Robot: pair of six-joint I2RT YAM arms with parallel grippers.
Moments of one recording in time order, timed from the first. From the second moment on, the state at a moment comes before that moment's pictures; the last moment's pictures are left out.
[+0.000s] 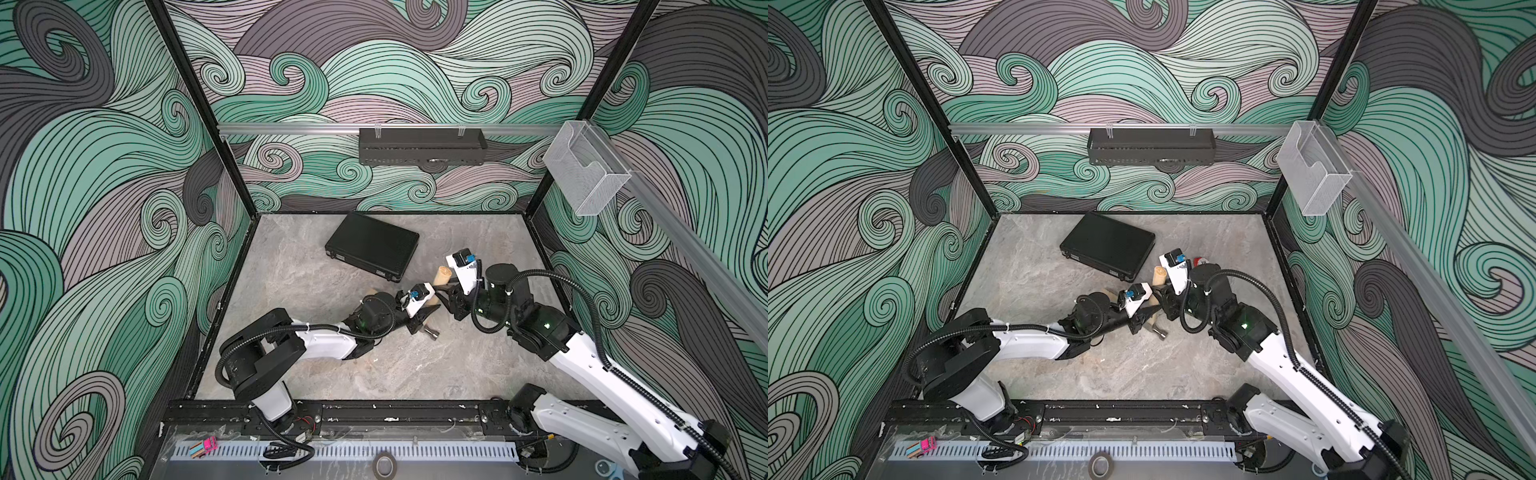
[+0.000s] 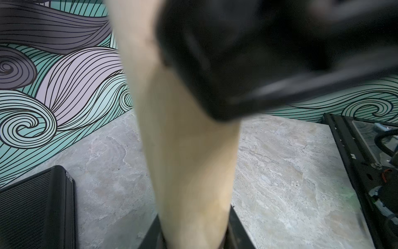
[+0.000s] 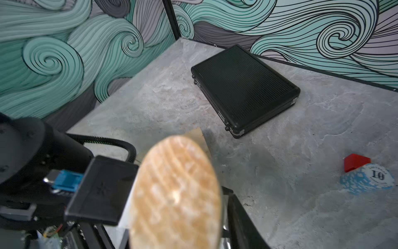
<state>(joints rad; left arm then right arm) -0.96 1.62 0.67 0.81 0.11 0.11 0.68 0.93 0.90 -0.45 -0.11 0.14</state>
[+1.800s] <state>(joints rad) -0.42 1.25 0.83 -0.43 -0.14 -0.59 0.68 1.00 1.05 -0.54 -0.22 -0.12</state>
